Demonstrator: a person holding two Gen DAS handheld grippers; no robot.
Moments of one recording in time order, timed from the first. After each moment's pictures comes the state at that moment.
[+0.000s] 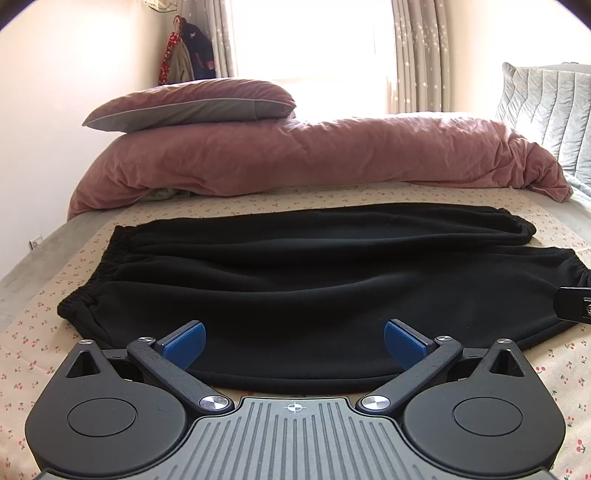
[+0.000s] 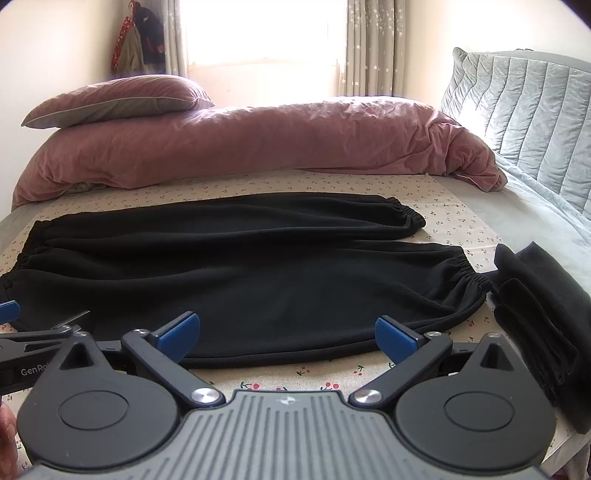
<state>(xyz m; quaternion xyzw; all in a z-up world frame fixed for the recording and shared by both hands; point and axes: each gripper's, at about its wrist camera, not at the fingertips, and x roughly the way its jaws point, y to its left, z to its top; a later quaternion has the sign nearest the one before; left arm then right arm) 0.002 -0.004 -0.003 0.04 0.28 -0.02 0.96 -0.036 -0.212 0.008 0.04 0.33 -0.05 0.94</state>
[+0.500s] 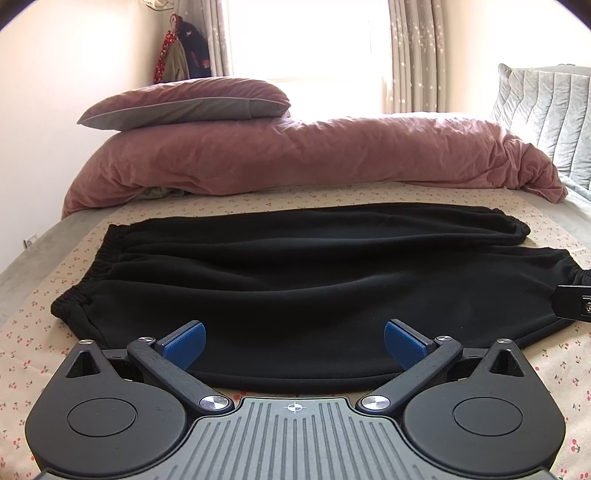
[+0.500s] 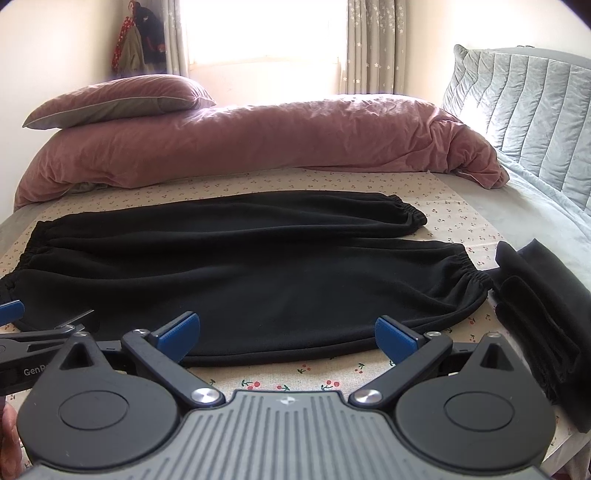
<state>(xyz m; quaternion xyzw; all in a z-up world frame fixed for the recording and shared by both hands) 0.003 -0.004 -0.002 0.03 0.30 -0.03 0.95 -0.037 -0.217 0.009 0.05 0.31 -0.05 0.95</state>
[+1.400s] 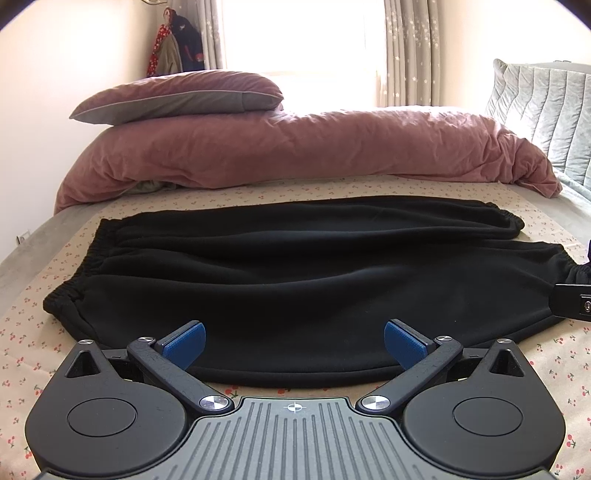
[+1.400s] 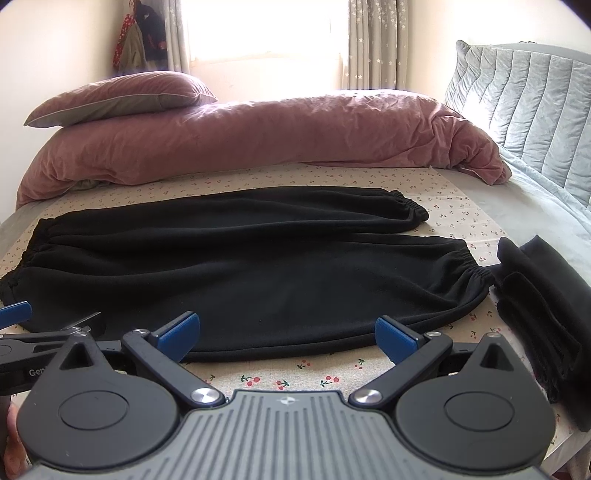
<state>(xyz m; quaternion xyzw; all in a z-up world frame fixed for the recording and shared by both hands) 0.006 -0.004 -0.005 0.03 0.30 -0.04 0.95 -0.036 -0.220 0.008 0.05 0.32 -0.05 0.94</state>
